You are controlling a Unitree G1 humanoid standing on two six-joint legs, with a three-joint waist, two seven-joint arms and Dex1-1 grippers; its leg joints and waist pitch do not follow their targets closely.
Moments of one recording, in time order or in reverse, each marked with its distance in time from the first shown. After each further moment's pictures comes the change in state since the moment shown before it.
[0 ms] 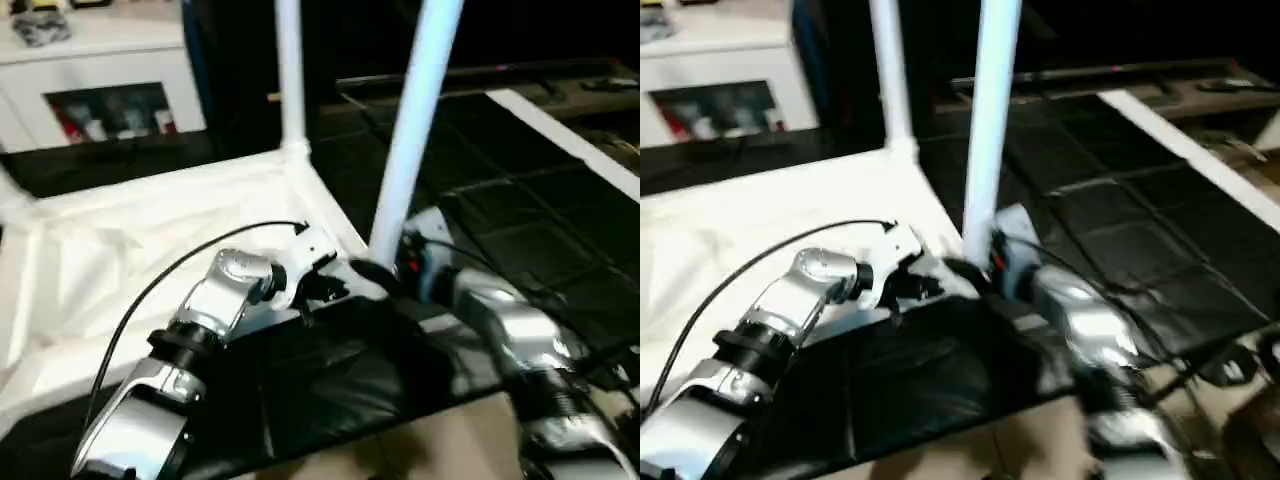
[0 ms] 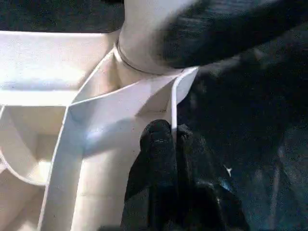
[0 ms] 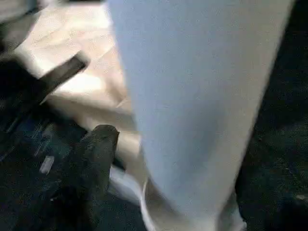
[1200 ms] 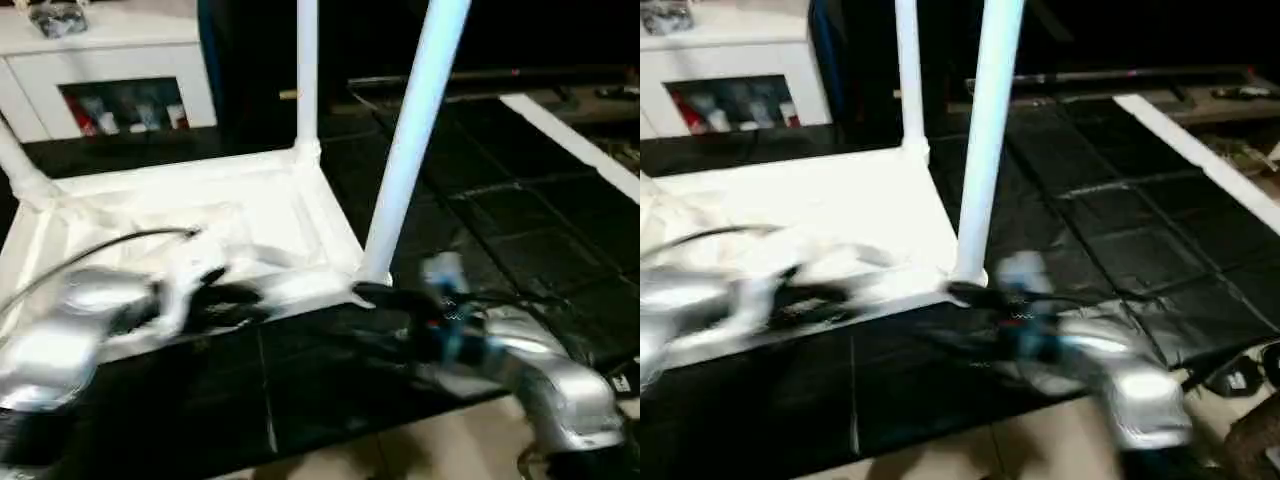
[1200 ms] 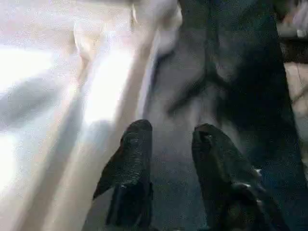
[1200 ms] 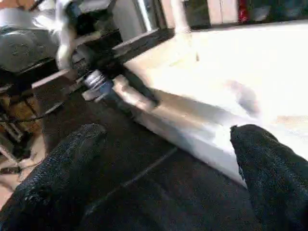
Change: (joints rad) left arm 0.475 0.510 0.269 -0.836 -0.252 0.424 -0.182; right arm 0.185 0.046 0.083 -0.349 0.227 0.098 0.112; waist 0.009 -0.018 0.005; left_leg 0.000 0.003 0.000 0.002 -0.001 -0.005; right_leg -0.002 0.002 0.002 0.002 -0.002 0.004
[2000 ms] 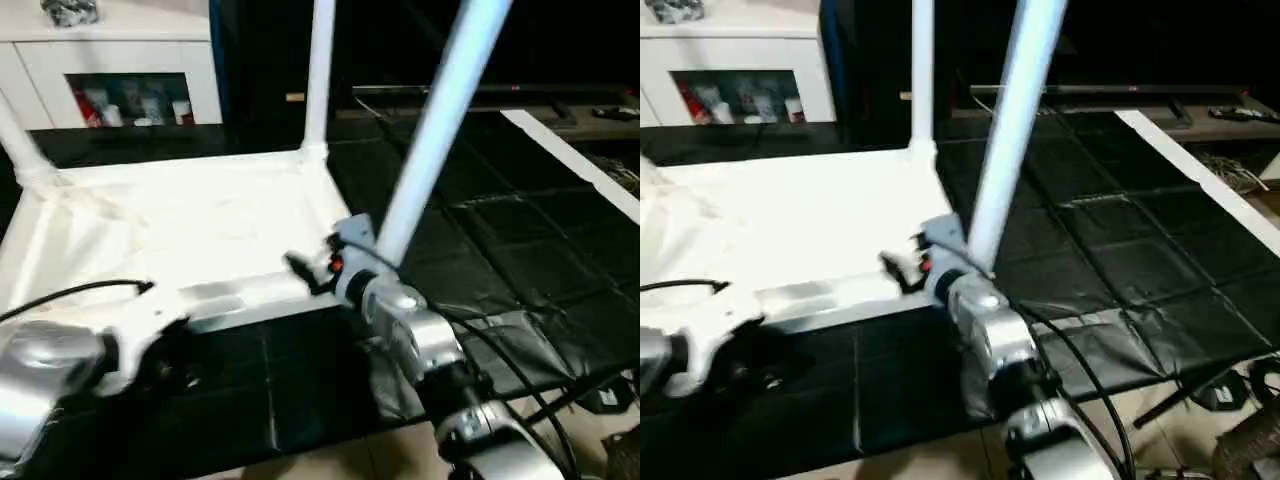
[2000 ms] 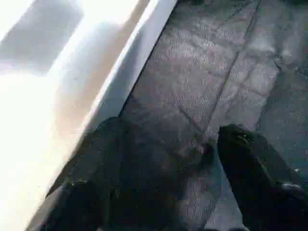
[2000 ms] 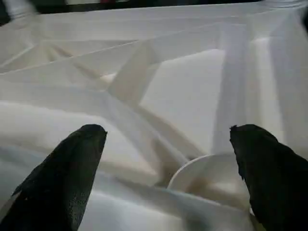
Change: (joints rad) left arm 0.154 0.061 -0.063 -0.067 0.094 0.093 0.234; right arm -0.370 0.340 -0.025 0.713 -0.262 -0.305 -0.681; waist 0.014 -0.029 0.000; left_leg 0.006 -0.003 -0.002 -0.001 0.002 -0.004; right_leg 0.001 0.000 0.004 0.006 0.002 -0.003
